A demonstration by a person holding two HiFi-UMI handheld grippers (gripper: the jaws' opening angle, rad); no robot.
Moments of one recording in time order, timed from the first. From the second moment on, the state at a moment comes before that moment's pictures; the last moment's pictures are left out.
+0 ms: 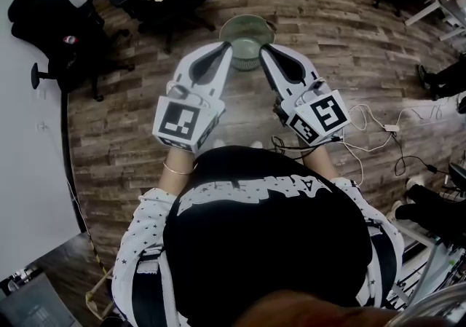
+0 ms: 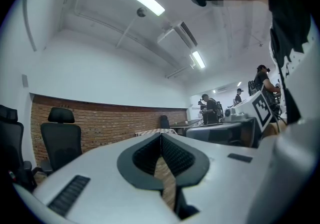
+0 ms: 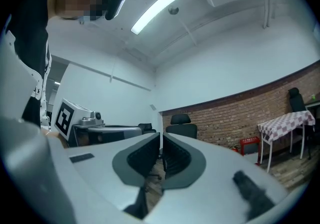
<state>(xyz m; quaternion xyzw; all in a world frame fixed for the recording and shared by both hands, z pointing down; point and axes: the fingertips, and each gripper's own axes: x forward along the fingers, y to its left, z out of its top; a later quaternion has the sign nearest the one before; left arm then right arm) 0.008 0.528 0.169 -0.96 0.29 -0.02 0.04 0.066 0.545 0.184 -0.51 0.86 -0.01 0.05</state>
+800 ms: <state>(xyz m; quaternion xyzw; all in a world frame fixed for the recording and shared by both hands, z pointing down) 0.059 0.529 0.186 -0.95 0.32 -0.03 0.04 0.127 0.547 0.199 -0.49 0.87 -0.02 0.05</state>
